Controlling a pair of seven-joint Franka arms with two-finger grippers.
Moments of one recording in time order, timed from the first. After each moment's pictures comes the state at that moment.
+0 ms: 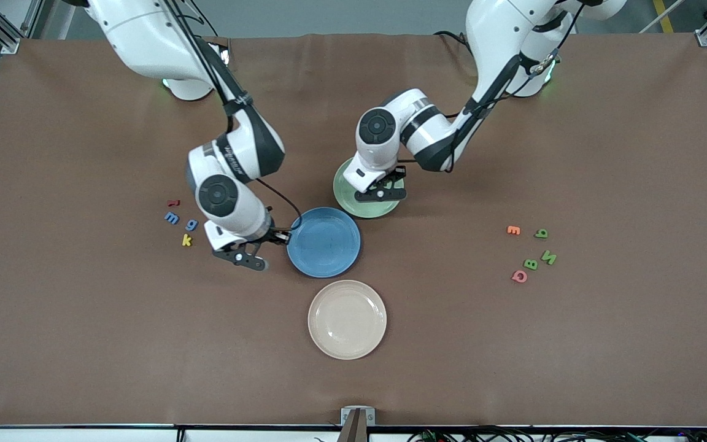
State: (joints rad) left arm -0.54 0.56 -0.36 -1.85 0.13 2.25 -1.00; right arm 0.54 0.56 -0.03 -1.71 0.11 2.21 0.79
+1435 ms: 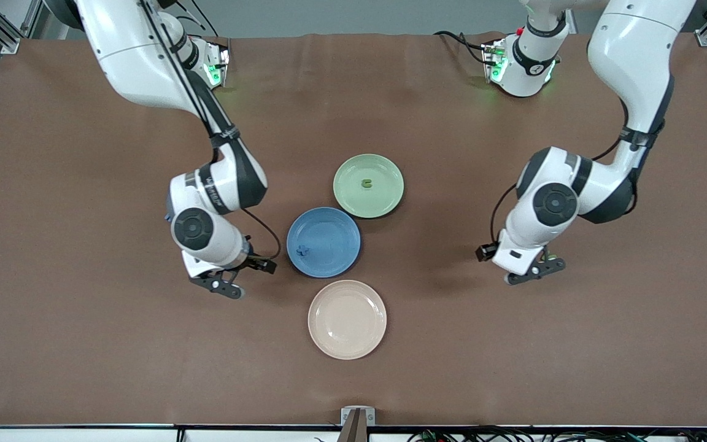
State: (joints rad) left arm 0.03 0.49 -0.33 -1.84 0.28 2.23 -0.76; right arm 0.43 0.61 -0.09 -1.64 0.11 2.17 0.65
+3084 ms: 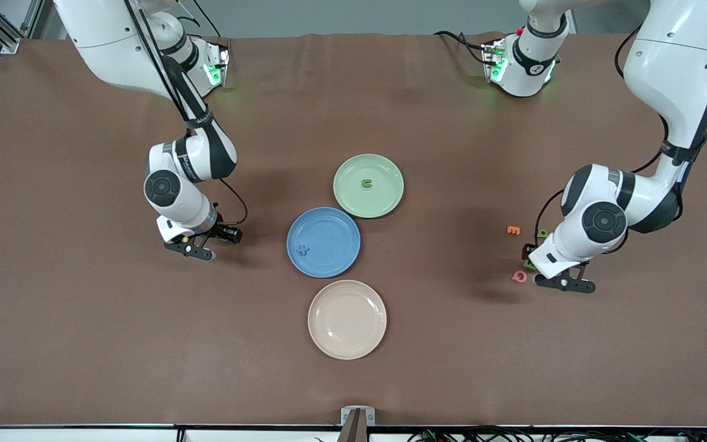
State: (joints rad) left arm 0.19 0.55 -0.33 -1.87 0.42 2.31 -0.16; right arm 0.38 0.45 -0.08 -2.16 0.09 2.58 0.52
